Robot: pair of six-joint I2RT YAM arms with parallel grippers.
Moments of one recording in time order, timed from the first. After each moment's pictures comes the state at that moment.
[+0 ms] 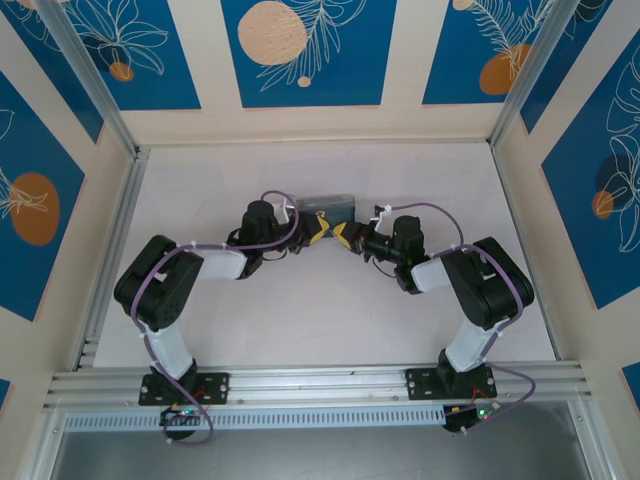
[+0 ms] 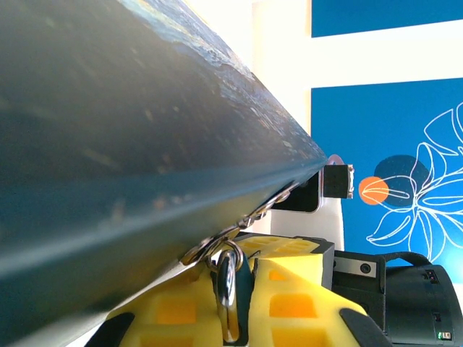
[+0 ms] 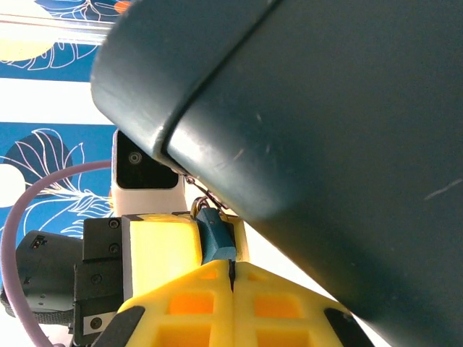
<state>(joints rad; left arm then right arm) -0.55 1.79 0.83 0.68 0.61 -1.28 0.37 1.72 0.54 1.00 -0.66 1.36</state>
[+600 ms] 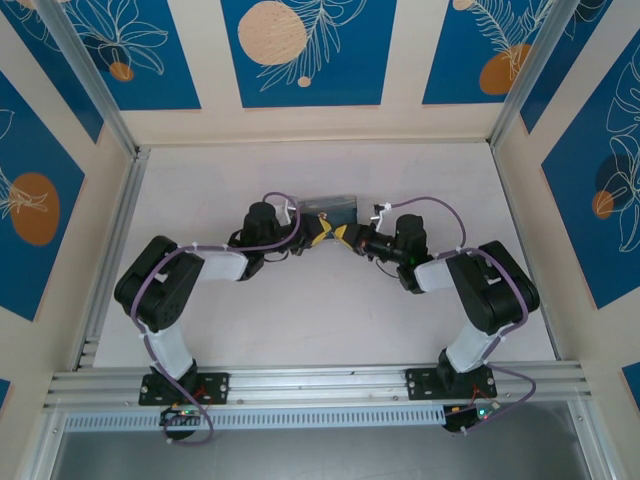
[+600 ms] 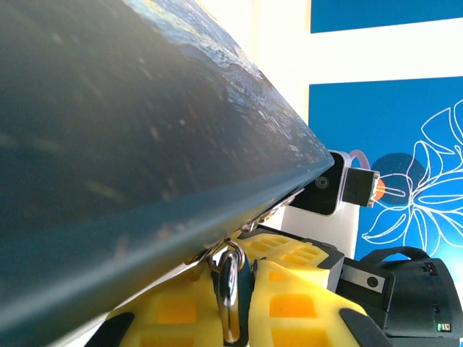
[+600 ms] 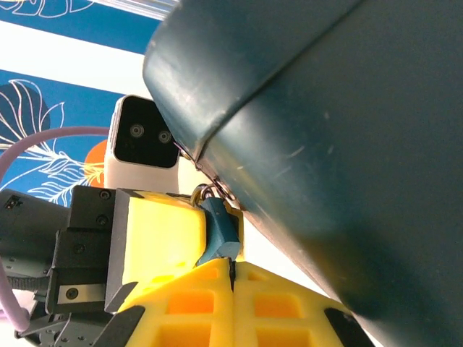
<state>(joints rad) -0.57 1.79 0.82 0.69 0.60 -1.30 0.37 1.68 0.54 0.92 -0.70 1.16</state>
